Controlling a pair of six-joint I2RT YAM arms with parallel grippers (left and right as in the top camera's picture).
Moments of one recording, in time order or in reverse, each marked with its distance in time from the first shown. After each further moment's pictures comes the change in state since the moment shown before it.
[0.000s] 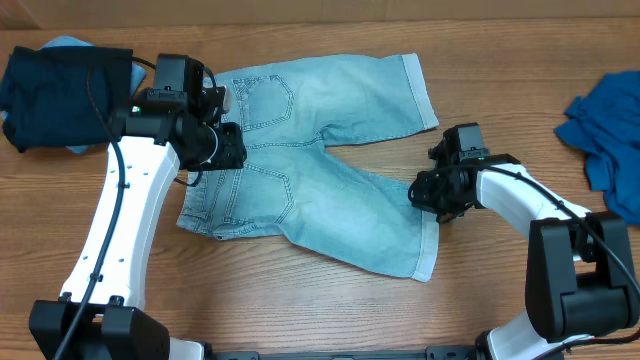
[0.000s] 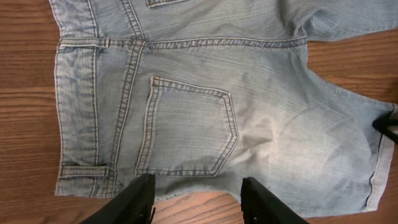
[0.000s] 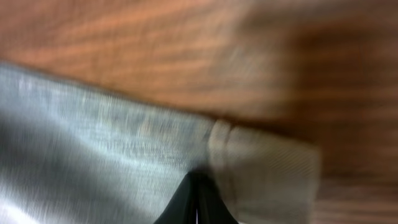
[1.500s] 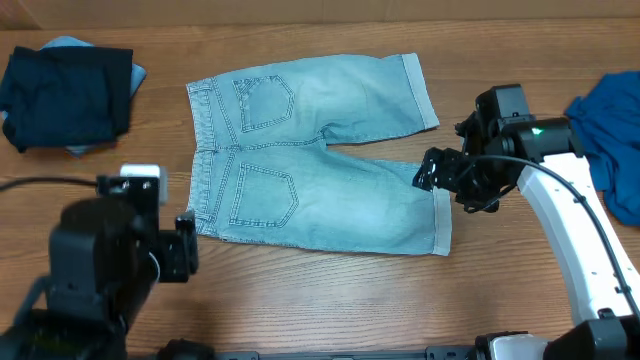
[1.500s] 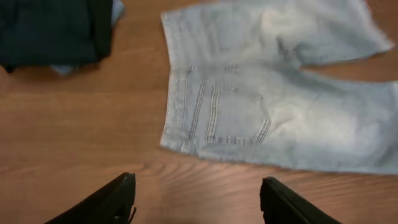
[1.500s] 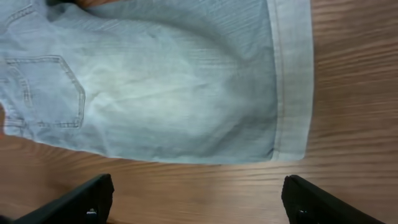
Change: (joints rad) left arm -0.106 -0.743 -0.090 -0.222 -0.319 -0.010; right arm -0.006 -0.262 0.360 -0.681 -0.060 0.020
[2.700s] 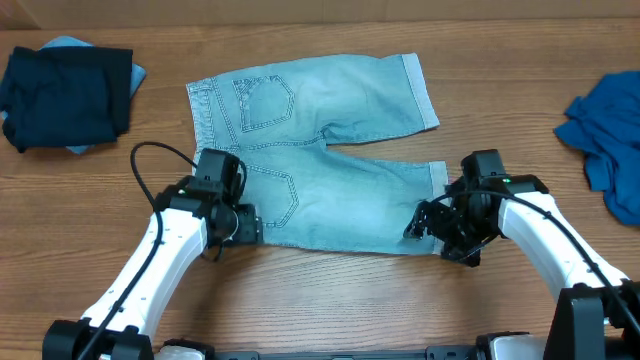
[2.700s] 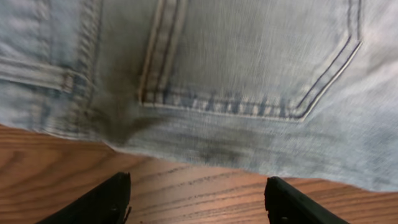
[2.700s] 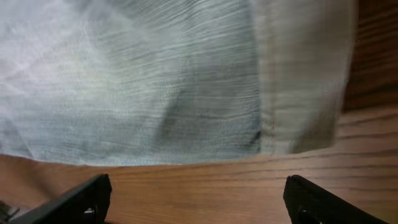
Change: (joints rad) left arm 0.000 0.555 -0.555 0.521 0.201 -0.138; right arm -0.033 0.000 -0.465 0.285 -0.097 0.076
